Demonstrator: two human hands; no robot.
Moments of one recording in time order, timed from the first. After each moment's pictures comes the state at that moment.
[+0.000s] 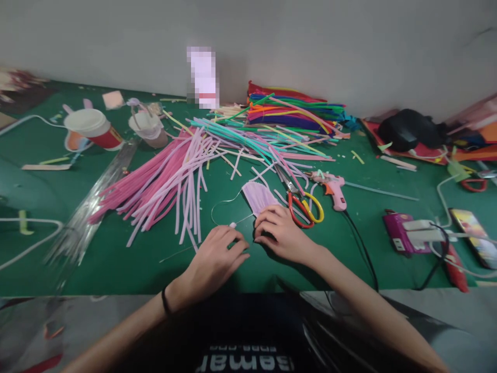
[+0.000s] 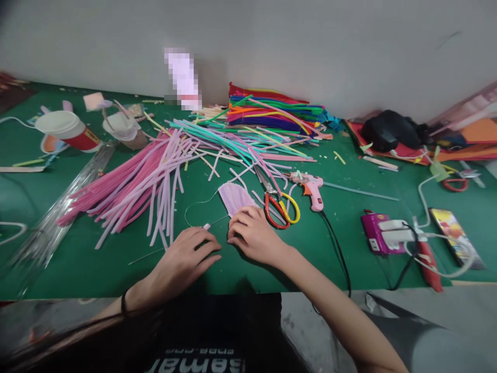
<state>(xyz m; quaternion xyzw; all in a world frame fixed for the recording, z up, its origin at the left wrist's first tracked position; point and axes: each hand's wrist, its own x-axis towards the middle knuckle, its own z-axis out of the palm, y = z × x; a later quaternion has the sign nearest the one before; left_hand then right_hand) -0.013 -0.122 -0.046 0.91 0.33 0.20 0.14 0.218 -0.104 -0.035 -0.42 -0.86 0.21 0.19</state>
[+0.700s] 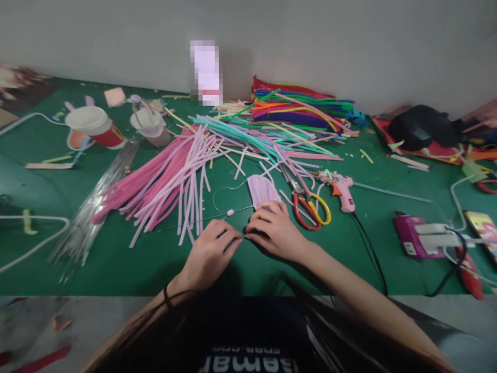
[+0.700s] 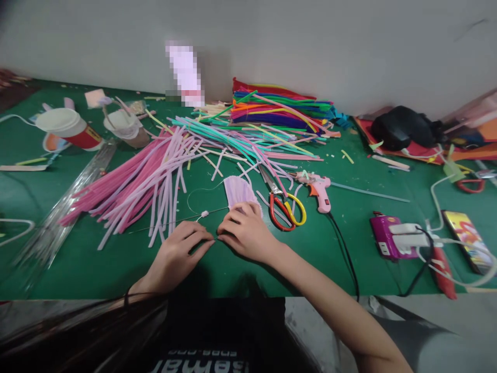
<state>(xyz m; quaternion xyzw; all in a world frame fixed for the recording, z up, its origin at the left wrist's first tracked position) -0.020 -0.111 -0.056 0.84 0.41 0.31 0.19 0.195 -0.088 -0.041 -0.40 -0.87 0.17 0.22</state>
